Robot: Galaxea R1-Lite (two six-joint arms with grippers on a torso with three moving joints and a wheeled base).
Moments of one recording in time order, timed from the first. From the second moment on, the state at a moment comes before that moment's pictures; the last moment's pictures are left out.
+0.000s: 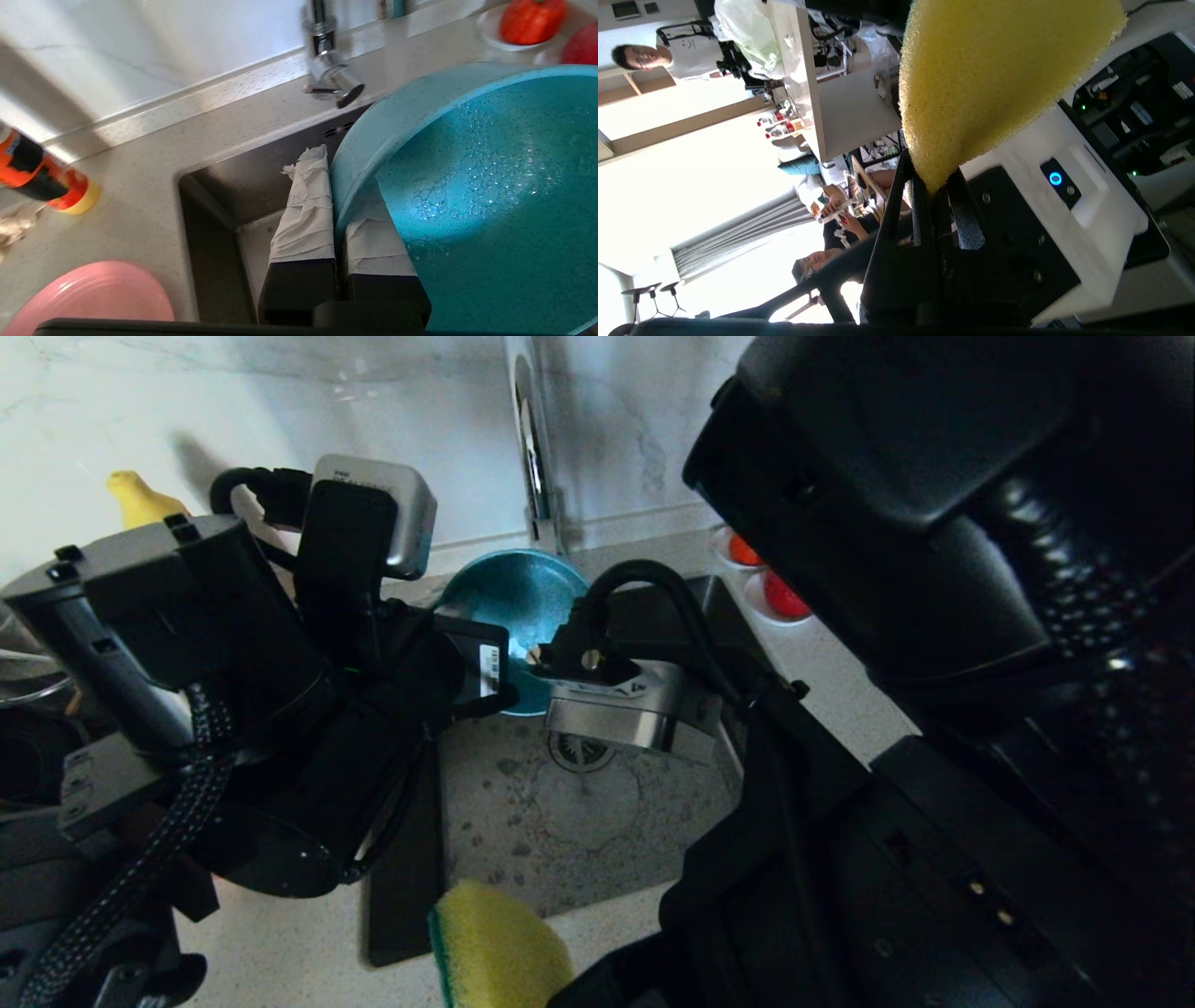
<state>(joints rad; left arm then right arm) -0.79 1.57 -0.85 -0.91 0.70 0.30 1.18 1.77 -1.93 0.93 0.40 0.68</state>
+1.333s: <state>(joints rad) -0.81 1.51 -0.75 -1.05 0.66 0.30 0.99 1.81 -1.93 0.76 0.46 0.70</state>
